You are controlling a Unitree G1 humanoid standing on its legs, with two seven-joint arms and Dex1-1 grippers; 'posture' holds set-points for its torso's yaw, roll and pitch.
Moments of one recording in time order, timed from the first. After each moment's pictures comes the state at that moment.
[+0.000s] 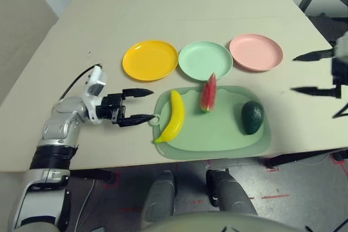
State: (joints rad) left arm -0.39 0.72 0.02 0.25 -0.55 0.14 -1.60; right arm -0.68 -1.06 0.17 0.20 0.10 -0.26 1.60
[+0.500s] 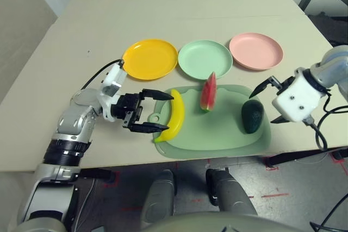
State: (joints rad) left arm -0.38 0.69 -0.03 0.13 -0.56 0.14 -1.60; right arm -0.81 -1.05 0.54 0.14 0.04 -0.46 1.61
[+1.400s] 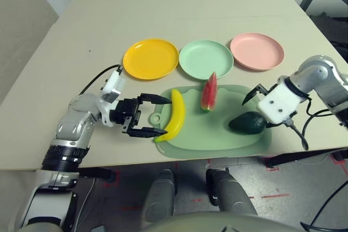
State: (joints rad) left arm -0.35 0.70 -0.02 0.13 -0.55 0.10 -1.60; right arm -0.76 -0.94 0.52 0.14 -0.06 -0.30 1.60
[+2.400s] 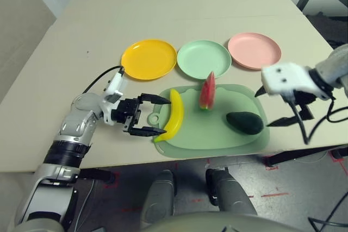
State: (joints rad) left arm -0.40 0.71 -0.10 0.26 -0.55 -0.02 -1.61; right arm -0.81 -1.05 0.37 -0.43 0.15 0.98 1.40
